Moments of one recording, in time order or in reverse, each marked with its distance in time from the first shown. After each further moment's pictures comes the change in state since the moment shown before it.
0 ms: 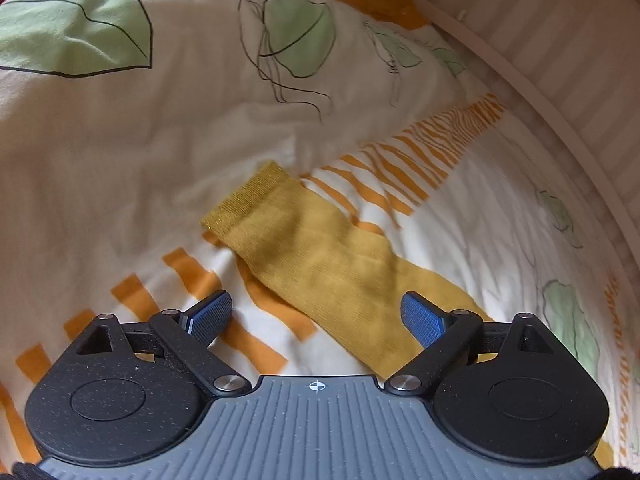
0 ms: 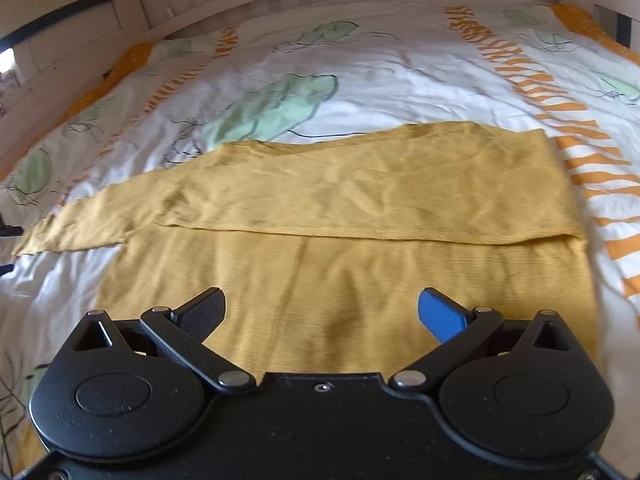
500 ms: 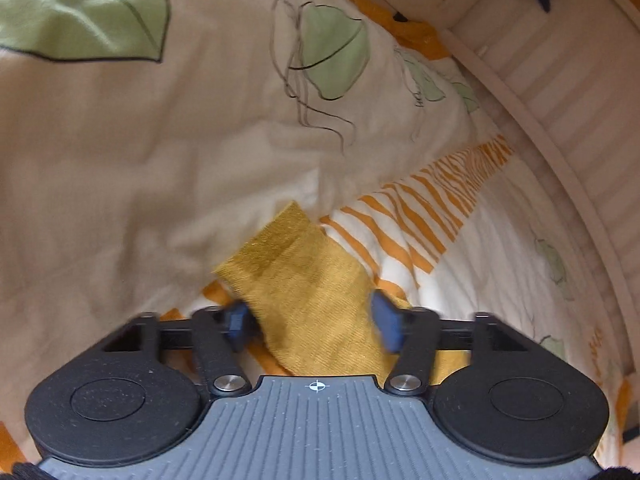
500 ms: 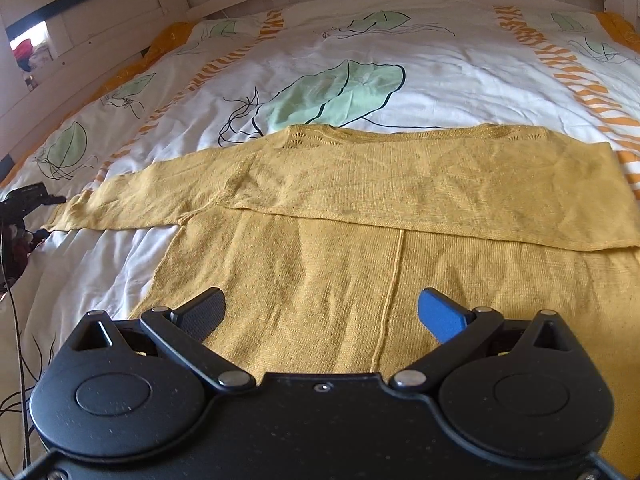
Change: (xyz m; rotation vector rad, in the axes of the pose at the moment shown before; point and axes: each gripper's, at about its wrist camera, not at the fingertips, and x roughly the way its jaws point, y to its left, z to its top) left arm 0.024 0.029 0.021 -0.147 -0.038 -0.062; right arm 0.013 0.046 0.000 -0.057 0.041 0.065
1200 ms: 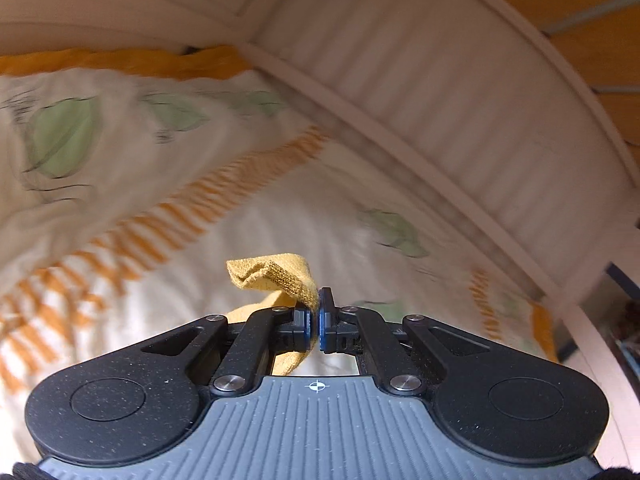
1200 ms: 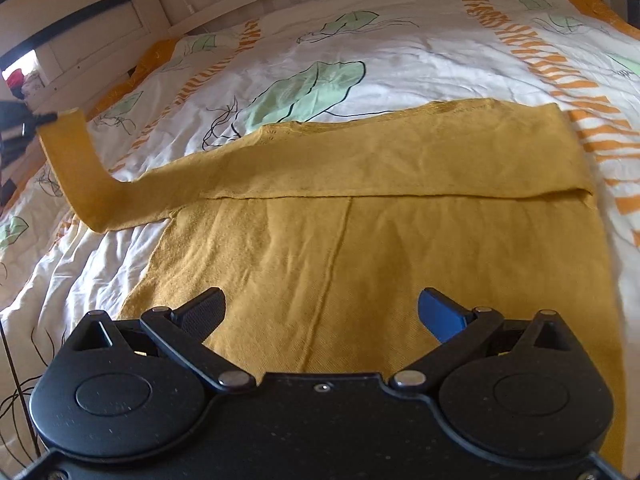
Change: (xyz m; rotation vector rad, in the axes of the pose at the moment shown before) left arm -0.098 -0.219 -0.054 0.341 -0.055 -0.352; right arm -0.044 -0.036 -0.028 0.098 -0.018 0.004
